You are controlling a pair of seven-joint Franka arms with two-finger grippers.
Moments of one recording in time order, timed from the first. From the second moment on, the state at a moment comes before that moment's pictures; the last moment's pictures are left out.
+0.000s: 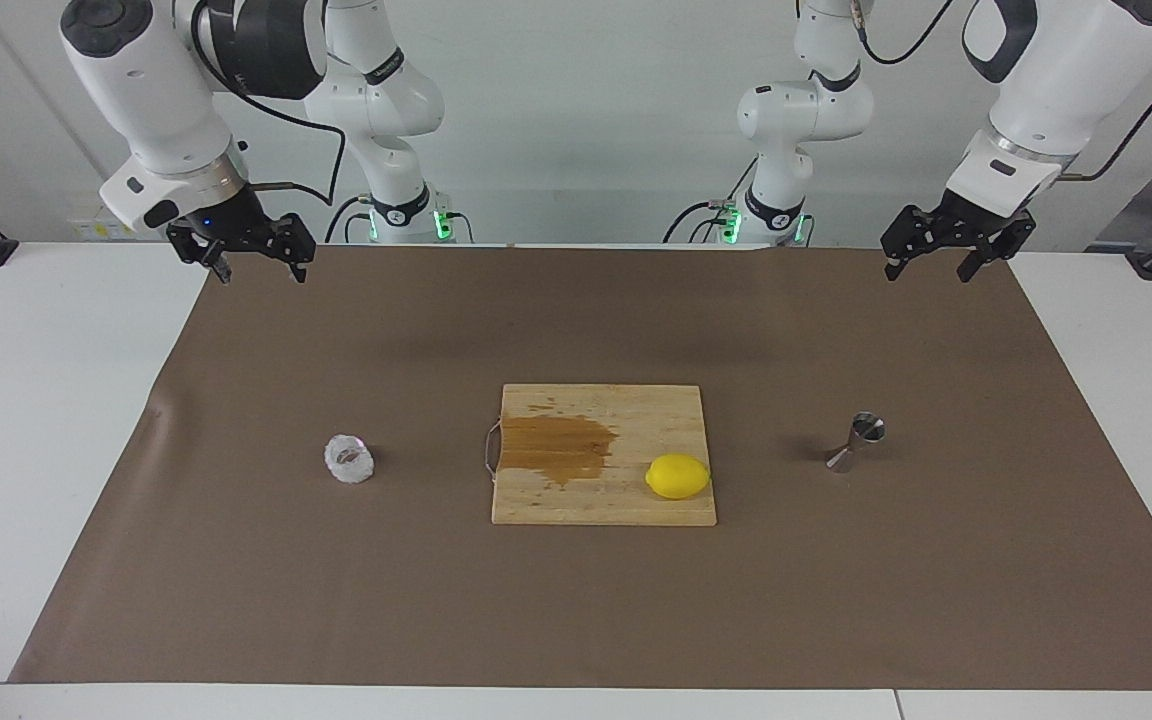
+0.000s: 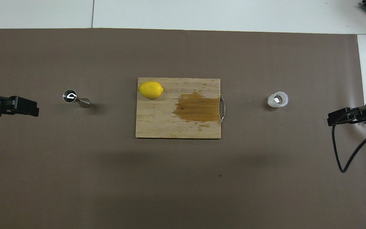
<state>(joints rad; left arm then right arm) 0.01 -0.07 -0.08 -1.67 -0.03 1.58 0.00 -0.01 -0.07 -0.03 -1.75 -0.05 1.59 -0.07</state>
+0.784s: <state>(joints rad) 0.05 -0.10 -0.07 -1.74 -0.08 1.60 -0.05 -0.01 -0.07 -0.03 -1.75 -0.05 1.59 -0.07</state>
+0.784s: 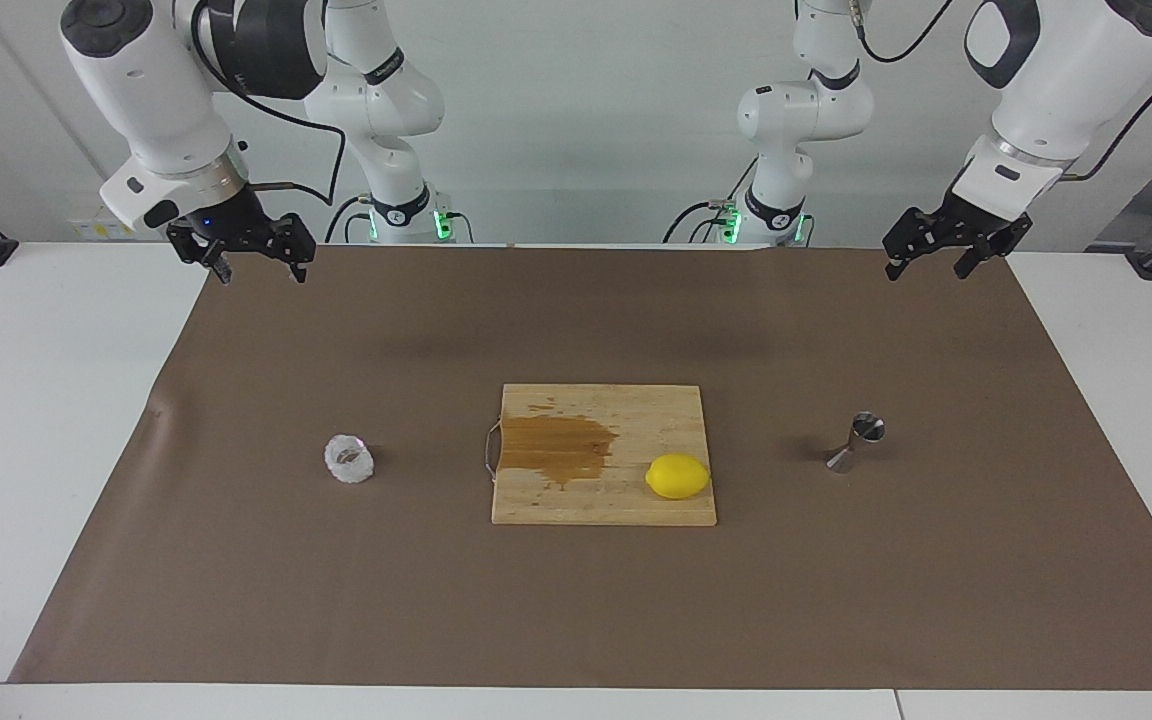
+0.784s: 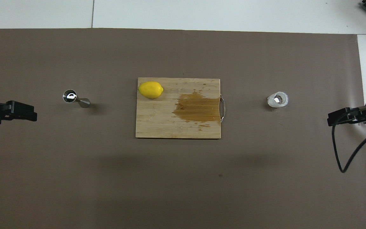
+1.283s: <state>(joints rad) 0.12 -0.01 -0.06 -1.76 -0.21 1.66 -0.45 -0.01 -0.07 -0.03 -1.75 -0.05 1.59 -0.07</state>
